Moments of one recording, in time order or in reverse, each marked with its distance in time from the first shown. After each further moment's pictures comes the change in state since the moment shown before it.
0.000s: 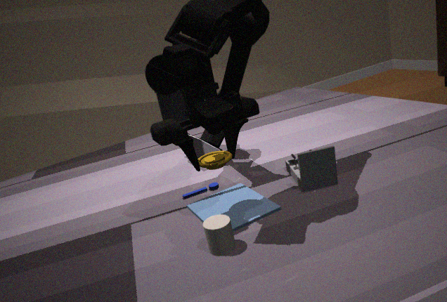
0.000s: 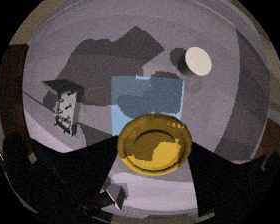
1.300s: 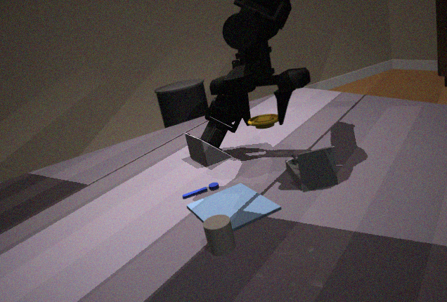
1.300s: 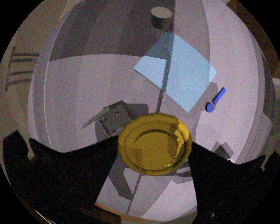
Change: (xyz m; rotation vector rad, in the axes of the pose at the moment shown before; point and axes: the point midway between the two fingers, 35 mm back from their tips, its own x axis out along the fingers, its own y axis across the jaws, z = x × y) arm -0.031 0.128 -0.023 0.965 -0.018 -0.018
